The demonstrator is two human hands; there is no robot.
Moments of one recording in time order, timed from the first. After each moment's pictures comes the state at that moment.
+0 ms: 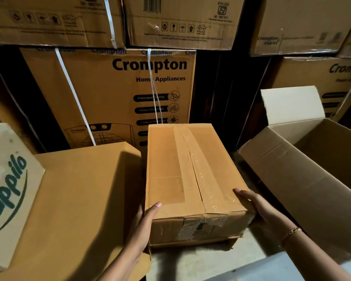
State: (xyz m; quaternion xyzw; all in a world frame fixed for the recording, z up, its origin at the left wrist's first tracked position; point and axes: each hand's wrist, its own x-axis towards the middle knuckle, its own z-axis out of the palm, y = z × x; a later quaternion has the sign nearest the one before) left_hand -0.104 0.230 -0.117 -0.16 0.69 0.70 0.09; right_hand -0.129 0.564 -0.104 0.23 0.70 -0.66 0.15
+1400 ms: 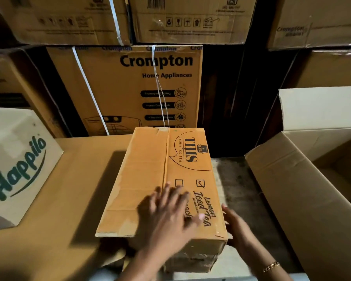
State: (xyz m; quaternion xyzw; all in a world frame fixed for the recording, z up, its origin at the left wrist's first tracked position) left_hand -0.083 0.394 -0.094 0.06 0.99 0.10 -0.11; right_hand -0.118 0.601 -0.142 0.19 0.66 -0.69 0.23
